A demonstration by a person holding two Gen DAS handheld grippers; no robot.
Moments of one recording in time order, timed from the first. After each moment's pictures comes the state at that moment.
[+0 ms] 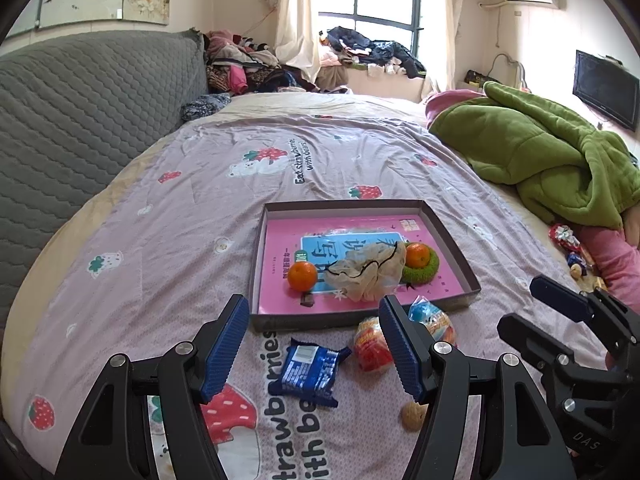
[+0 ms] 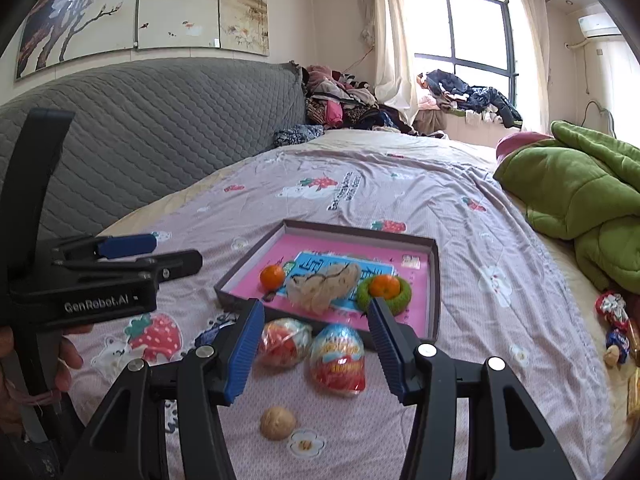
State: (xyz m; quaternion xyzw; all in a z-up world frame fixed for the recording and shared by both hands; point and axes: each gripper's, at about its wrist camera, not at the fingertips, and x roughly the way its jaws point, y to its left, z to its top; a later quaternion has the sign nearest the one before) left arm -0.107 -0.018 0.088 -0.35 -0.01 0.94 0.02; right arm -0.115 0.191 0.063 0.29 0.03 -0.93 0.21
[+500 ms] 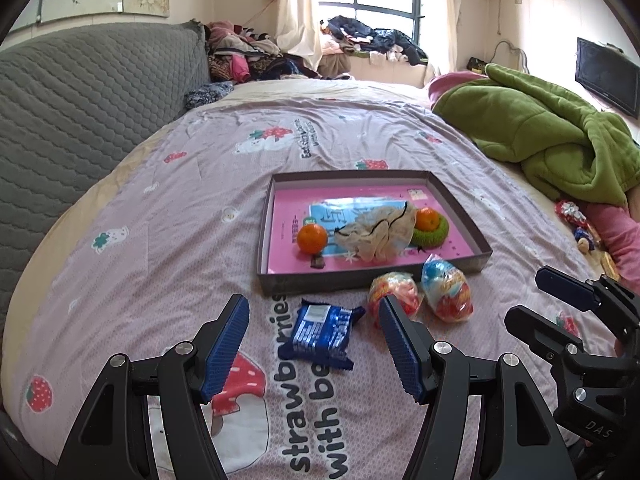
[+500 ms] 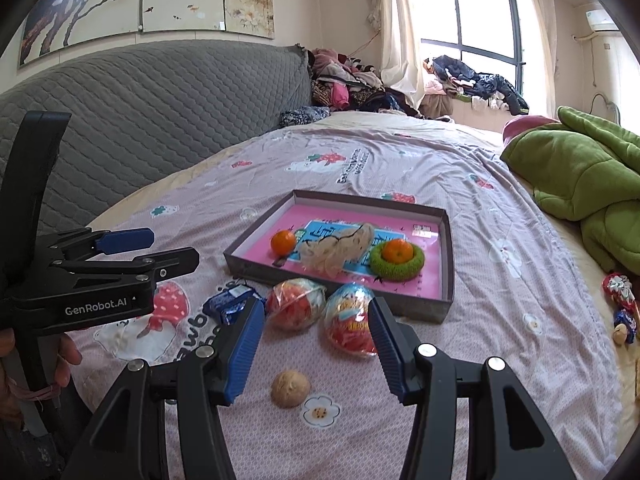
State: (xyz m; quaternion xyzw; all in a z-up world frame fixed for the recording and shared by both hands) left arm -0.089 -0.025 0.057 -0.37 0.00 0.93 0.01; right arm -0.101 0.185 0.038 0.32 0.04 -0.92 0.21
